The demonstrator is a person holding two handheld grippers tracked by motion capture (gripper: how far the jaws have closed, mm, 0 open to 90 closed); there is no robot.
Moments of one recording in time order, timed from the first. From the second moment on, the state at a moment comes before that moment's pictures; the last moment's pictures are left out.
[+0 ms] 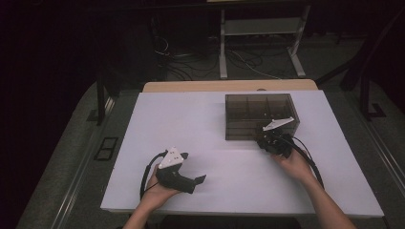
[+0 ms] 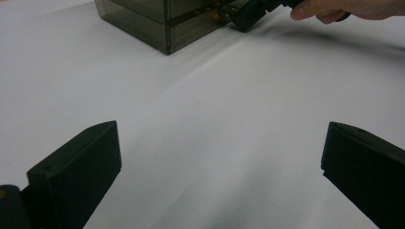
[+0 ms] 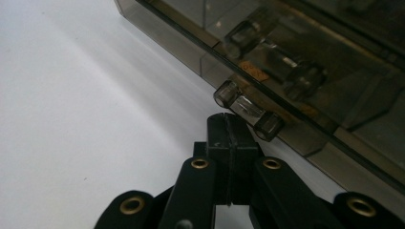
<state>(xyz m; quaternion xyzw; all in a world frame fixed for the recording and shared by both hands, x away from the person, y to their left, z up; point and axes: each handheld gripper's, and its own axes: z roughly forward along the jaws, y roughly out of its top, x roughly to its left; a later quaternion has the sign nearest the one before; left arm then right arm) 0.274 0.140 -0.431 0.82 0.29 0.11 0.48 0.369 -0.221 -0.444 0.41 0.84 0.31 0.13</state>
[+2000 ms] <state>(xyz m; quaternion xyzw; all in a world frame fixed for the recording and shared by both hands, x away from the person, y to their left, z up) 0.270 0.143 -0.427 0.80 0.31 0.12 0.50 0.299 -0.257 -0.406 0.40 0.81 0.41 0.08</state>
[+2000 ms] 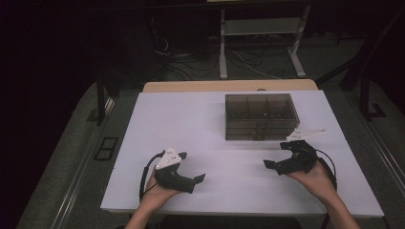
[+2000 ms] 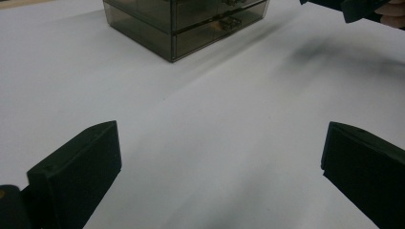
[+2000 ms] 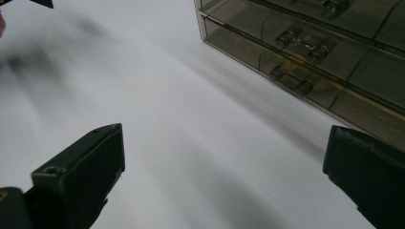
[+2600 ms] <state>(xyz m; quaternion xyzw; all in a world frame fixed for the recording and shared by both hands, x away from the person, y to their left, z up) 0.270 0.144 -0.427 0.81 0.30 0.12 0.49 0.285 -0.273 -0.408 0.42 0.80 0.42 0.08</state>
